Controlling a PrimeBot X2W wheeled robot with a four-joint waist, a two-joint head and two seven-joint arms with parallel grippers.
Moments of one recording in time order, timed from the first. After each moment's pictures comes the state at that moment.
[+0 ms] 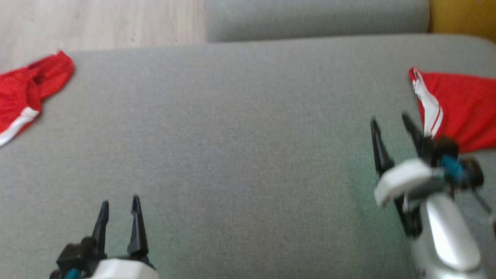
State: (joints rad) left arm 0.04 0.34 -0.41 0.10 -0.64 0.26 -0.24; right arm -0.33 -0.07 0.00 0.44 -0.02 0.13 -0.07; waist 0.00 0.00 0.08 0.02
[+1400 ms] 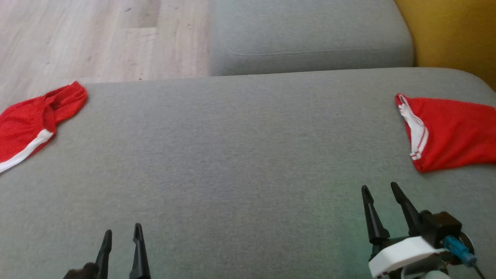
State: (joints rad) left arm 0.18 0.34 -0.42 0.06 -0.67 0.28 -0.23; right arm 0.10 -0.05 0.07 0.16 0.14 0.13 -0.11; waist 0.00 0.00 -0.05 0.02
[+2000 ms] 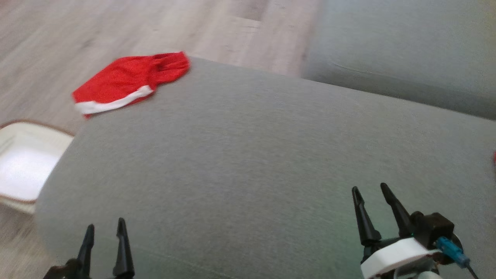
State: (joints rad) left arm 0.18 0.39 -0.39 0.02 -0.67 0.30 -0.22; right arm 0.10 -0.04 0.11 0.16 0.17 0.13 -0.12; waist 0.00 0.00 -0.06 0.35
